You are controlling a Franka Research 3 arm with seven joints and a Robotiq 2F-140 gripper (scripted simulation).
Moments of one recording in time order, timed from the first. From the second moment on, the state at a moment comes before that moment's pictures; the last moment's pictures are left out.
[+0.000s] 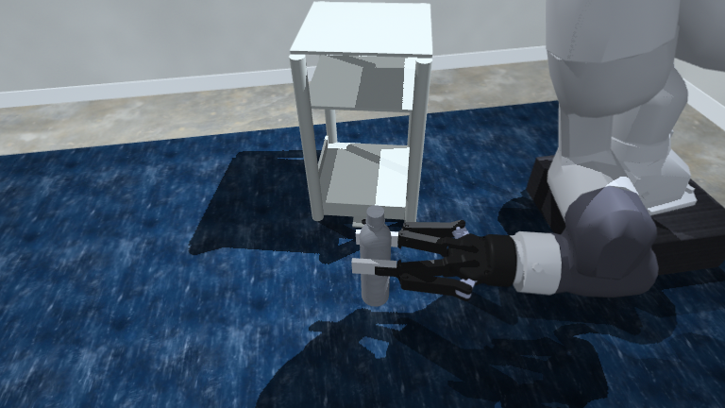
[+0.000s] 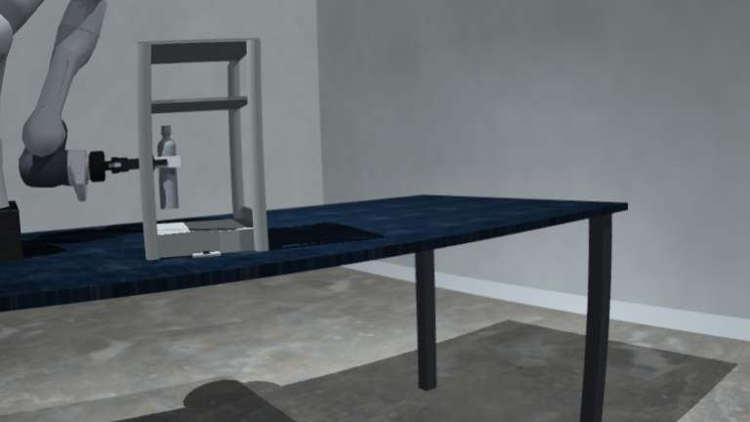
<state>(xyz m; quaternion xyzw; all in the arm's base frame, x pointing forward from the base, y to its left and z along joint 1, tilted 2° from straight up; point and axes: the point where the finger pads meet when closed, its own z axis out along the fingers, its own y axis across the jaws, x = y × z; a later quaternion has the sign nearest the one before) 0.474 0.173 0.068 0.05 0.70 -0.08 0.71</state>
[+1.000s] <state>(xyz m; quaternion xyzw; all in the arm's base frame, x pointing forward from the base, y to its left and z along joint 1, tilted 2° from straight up) 0.460 0.104 0.068 0.05 0.71 -0.09 0.70</state>
